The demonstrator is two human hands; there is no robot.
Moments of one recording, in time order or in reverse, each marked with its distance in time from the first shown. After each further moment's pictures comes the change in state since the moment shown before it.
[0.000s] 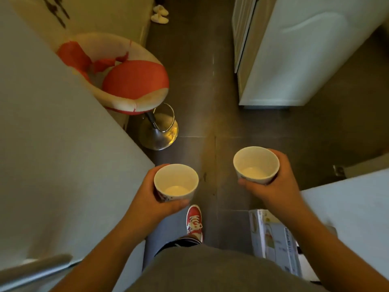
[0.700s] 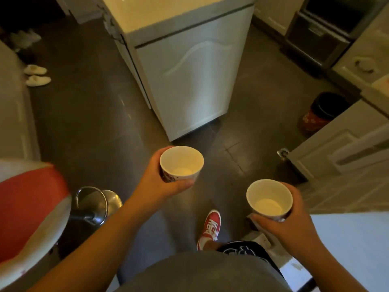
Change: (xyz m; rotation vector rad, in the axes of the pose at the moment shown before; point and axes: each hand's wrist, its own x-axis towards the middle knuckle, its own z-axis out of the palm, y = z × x) left_hand 0.364 0.190 0.247 0.033 -0.583 0.142; right_hand 0.183 0.080 -0.187 0.111 0.472 0.262
